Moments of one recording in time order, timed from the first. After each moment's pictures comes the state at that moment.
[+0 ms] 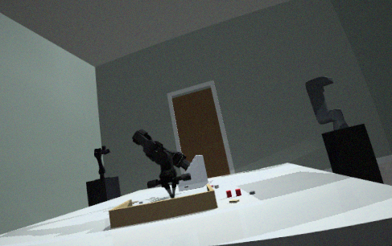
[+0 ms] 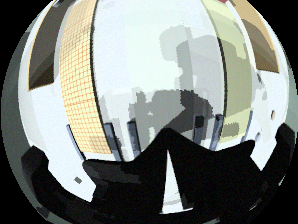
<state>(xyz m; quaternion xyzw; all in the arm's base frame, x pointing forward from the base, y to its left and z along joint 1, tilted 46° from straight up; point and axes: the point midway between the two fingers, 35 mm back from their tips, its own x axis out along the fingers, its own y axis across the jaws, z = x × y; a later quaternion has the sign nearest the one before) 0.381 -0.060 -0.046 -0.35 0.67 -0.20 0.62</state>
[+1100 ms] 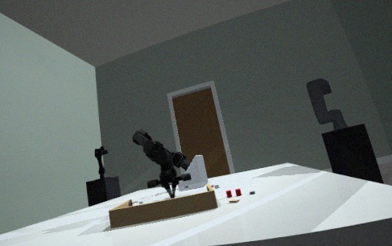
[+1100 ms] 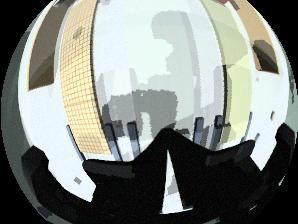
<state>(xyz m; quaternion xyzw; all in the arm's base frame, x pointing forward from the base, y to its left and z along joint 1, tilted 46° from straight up) 0.382 -0.060 -0.048 -0.36 0.67 -0.20 0.62</state>
